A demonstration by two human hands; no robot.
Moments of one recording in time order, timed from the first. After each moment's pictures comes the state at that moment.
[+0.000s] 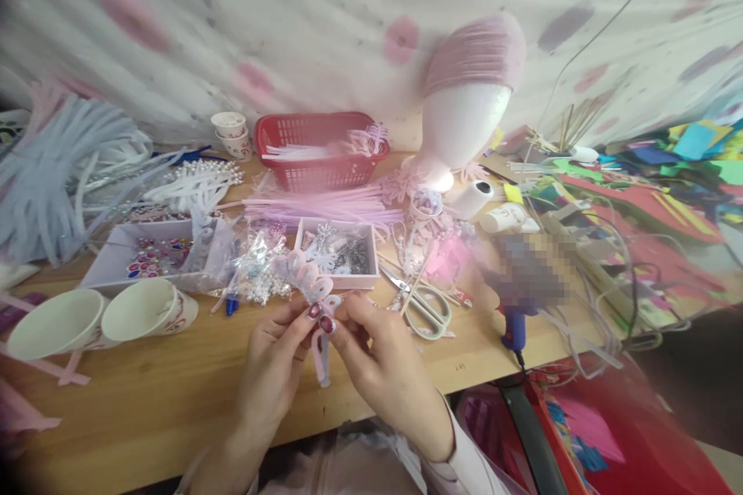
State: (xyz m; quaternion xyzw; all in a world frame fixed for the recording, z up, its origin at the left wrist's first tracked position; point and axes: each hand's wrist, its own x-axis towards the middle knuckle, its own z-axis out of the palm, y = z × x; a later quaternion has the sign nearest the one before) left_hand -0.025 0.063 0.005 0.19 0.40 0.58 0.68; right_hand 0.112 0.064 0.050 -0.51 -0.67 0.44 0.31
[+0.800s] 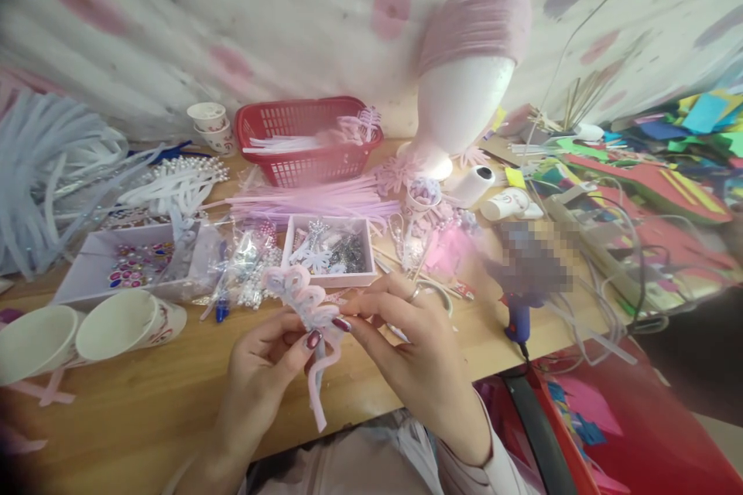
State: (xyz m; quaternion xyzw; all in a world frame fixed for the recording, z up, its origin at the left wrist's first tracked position) left_hand -0.037 0.059 0.010 0.38 0.42 0.53 0.63; right_hand 0.135 0.075 0.068 -0.48 -0.73 0.25 0.42
